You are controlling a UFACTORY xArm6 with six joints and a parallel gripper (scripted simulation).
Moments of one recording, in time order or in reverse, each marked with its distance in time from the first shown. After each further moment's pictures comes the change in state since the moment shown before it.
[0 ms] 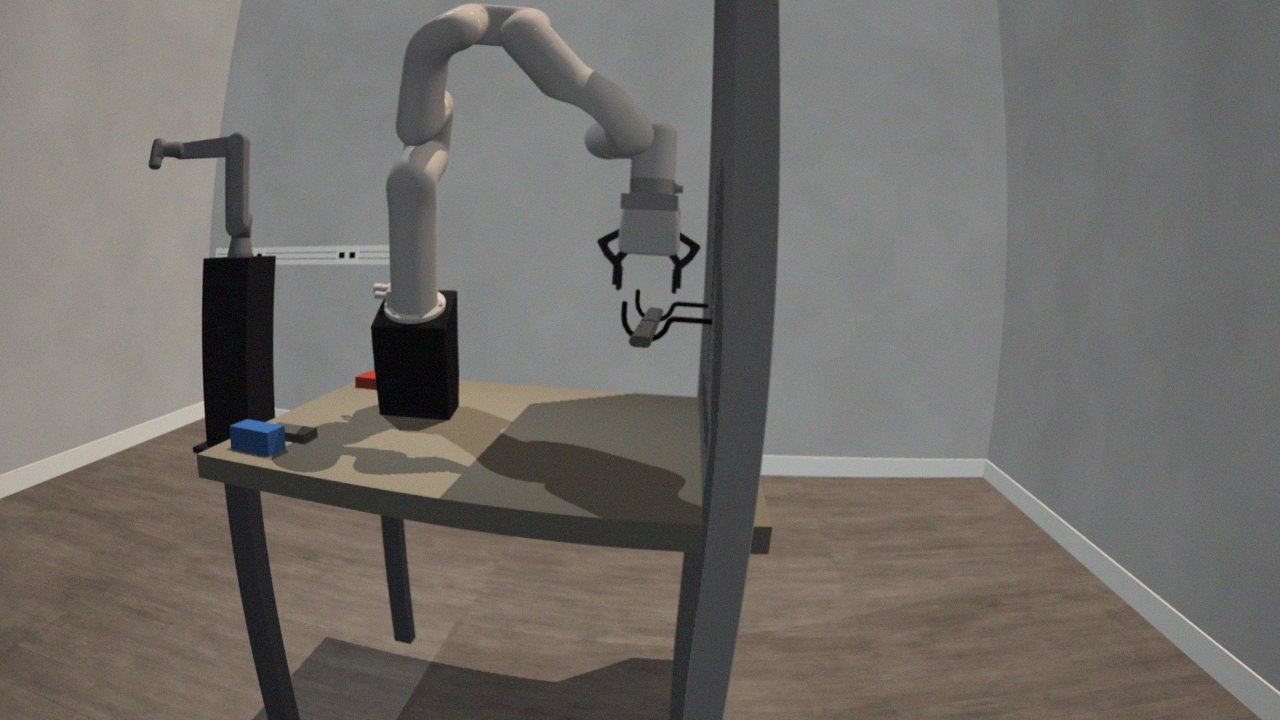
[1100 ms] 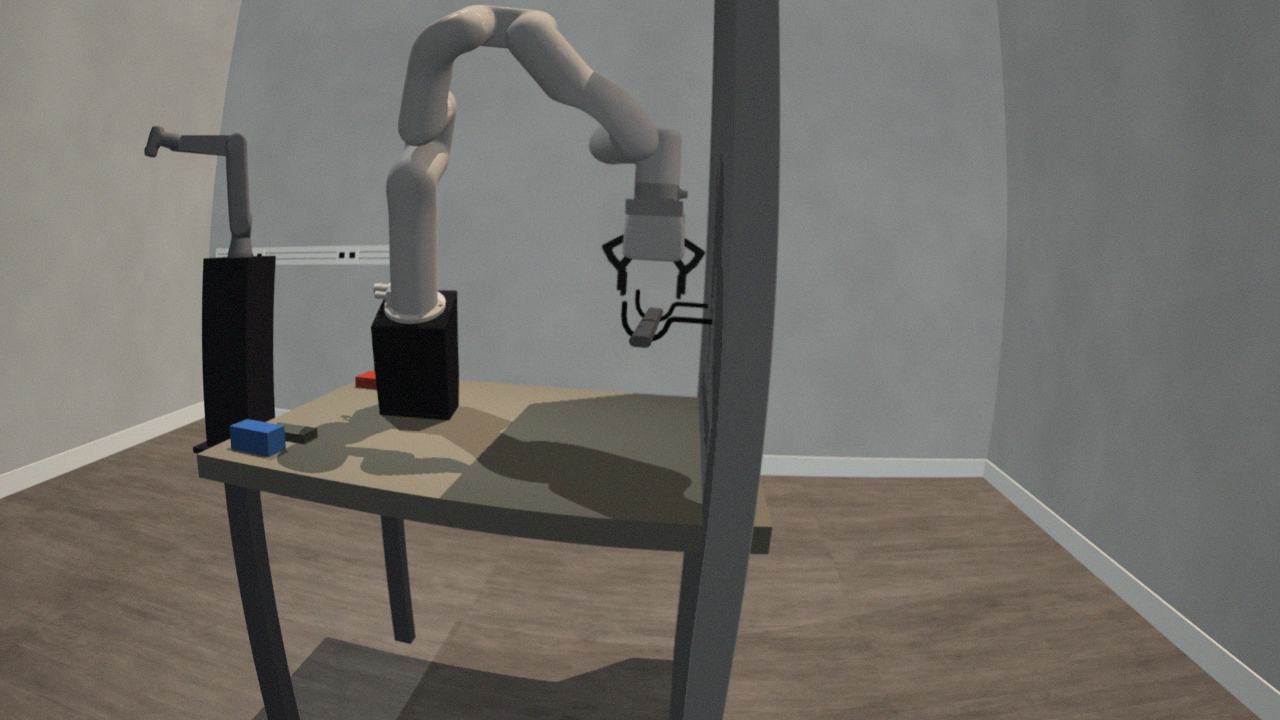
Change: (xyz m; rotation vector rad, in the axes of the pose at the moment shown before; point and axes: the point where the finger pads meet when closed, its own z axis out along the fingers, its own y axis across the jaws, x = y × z) arm 0.000 -0.008 0.009 0.000 0.000 0.000
